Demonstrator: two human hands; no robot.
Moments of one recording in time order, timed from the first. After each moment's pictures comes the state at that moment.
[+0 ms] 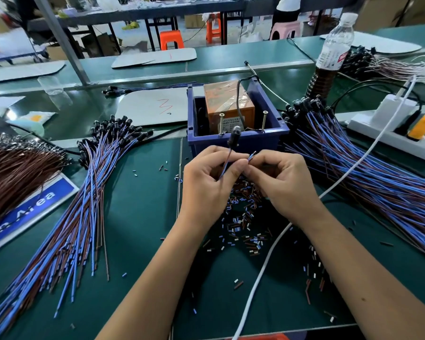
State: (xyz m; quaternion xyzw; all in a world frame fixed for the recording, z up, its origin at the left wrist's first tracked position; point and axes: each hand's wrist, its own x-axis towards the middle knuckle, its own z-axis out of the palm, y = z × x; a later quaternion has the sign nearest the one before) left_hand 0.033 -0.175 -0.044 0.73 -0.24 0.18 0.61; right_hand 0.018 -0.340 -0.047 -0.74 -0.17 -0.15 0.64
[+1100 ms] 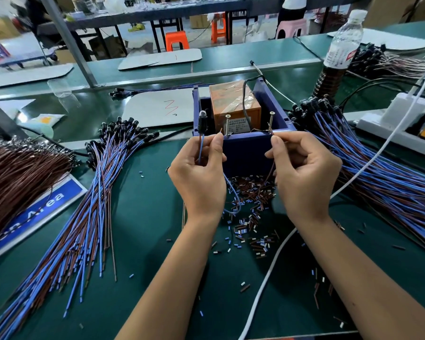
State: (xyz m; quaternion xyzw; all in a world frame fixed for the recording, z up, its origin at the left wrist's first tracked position) left_hand 0.040 -0.186 -0.031 0.67 -0.01 0.32 0.67; right_hand 0.023 -0.330 -0.044 -0.72 -0.03 -0.44 0.53
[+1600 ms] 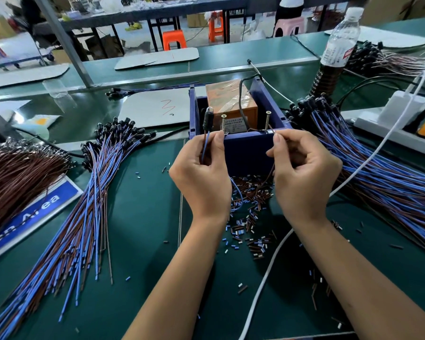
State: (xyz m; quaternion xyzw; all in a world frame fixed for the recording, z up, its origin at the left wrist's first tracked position) left_hand 0.042 -0.197 -0.033 0.71 -0.01 0.39 0.59; right_hand 0.024 -0.329 -0.043 -0.73 0.00 -0.48 0.49
